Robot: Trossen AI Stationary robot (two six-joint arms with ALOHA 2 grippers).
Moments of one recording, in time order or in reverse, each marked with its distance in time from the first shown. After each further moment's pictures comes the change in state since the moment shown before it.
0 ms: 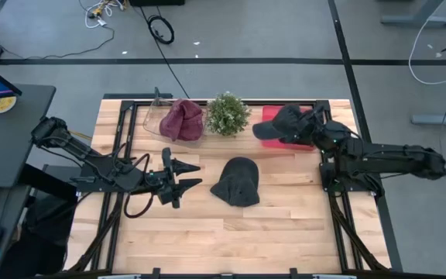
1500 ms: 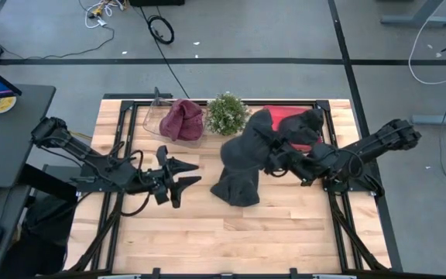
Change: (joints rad) left arm -0.001 0.000 0.000 0.160 0.016 0.091; right arm 0.600 0.609 0.605 0.325 0.363 -0.630
